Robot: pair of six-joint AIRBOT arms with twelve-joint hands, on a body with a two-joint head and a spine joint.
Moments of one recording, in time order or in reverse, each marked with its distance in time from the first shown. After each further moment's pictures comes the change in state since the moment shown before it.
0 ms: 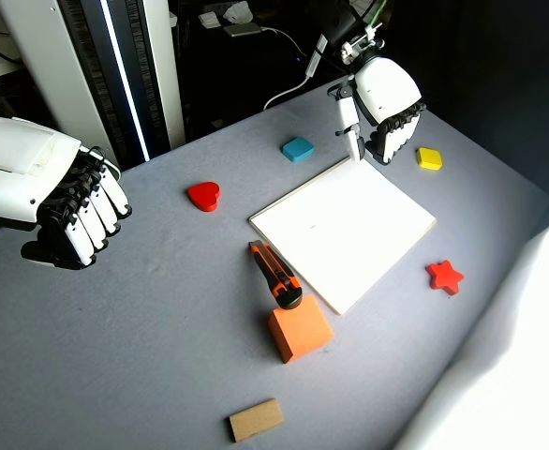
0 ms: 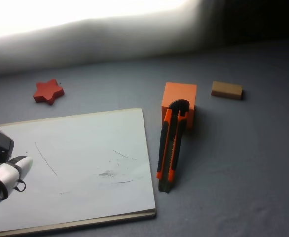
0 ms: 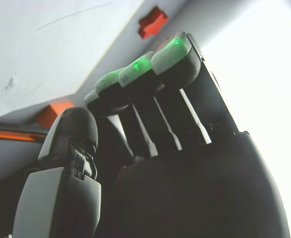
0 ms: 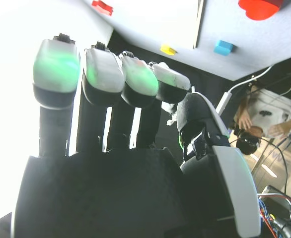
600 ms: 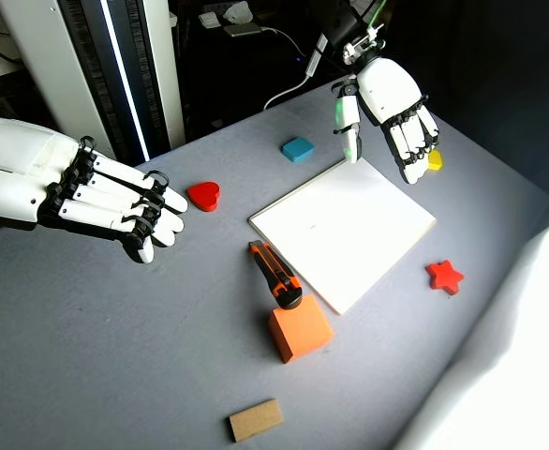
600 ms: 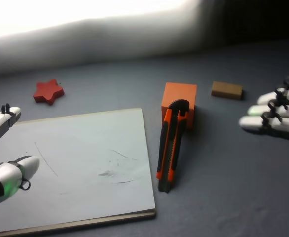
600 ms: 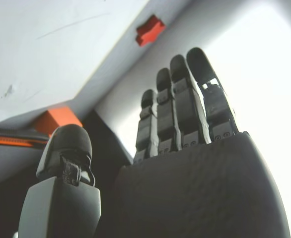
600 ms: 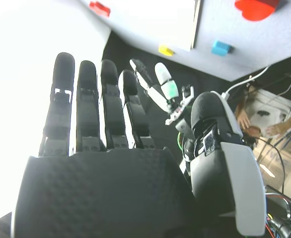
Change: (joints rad) left arm 0.016 0.000 0.006 -0.016 -0.002 -0.023; right arm 0.039 -0.031 0.011 -0.005 -0.015 -0.002
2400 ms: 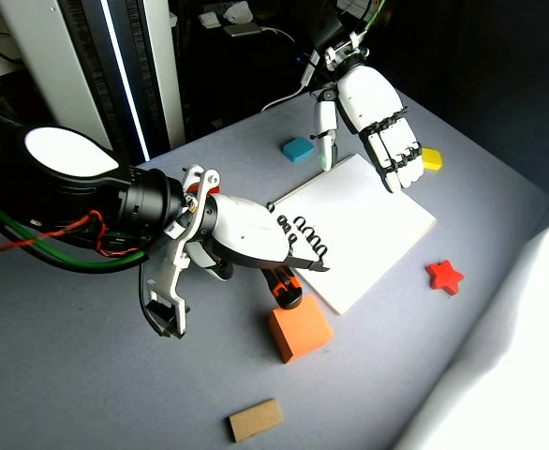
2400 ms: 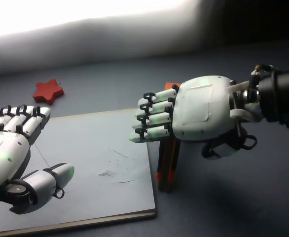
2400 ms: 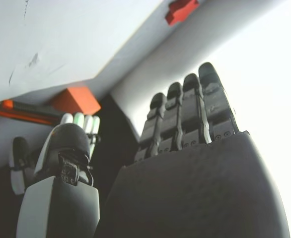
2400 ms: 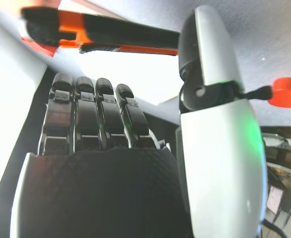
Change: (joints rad) left arm -0.065 -0.072 -0.031 0.010 0.009 0.052; right arm 0.425 -0.721 0.487 -1.397 -0.393 1.095
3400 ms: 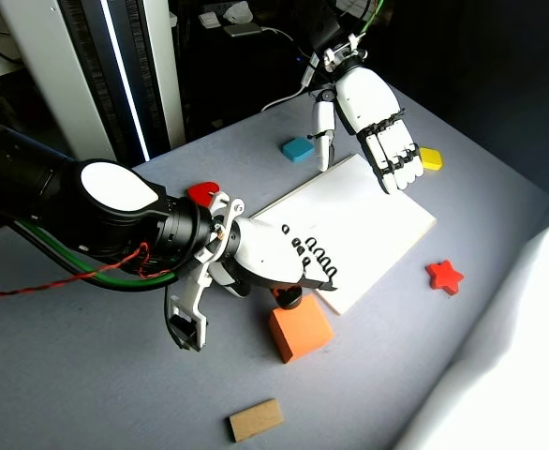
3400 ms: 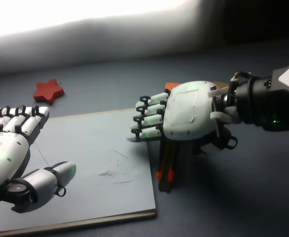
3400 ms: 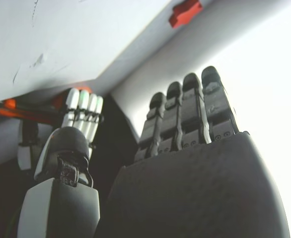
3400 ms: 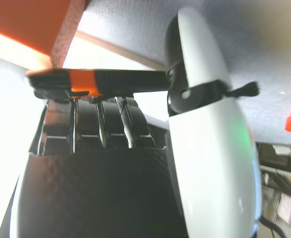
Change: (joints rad) left arm 0.007 -0.015 0.006 0.000 -0.024 -0.026; right arm -0.043 -0.134 0.151 0.030 -0.021 -0.025
